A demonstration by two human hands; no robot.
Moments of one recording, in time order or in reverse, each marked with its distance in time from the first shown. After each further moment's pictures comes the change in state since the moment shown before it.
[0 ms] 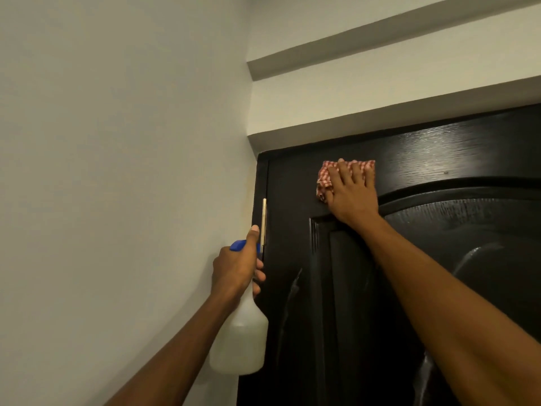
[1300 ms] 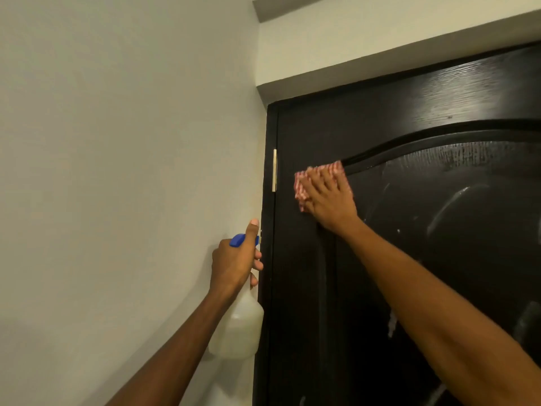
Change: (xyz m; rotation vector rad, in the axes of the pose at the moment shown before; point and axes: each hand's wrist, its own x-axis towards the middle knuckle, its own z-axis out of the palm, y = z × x) left_hand -0.096 -0.046 -0.046 0.099 0.017 -0.066; right_hand -0.119 -0.063 0.028 -0.001 -0.131 -0.296
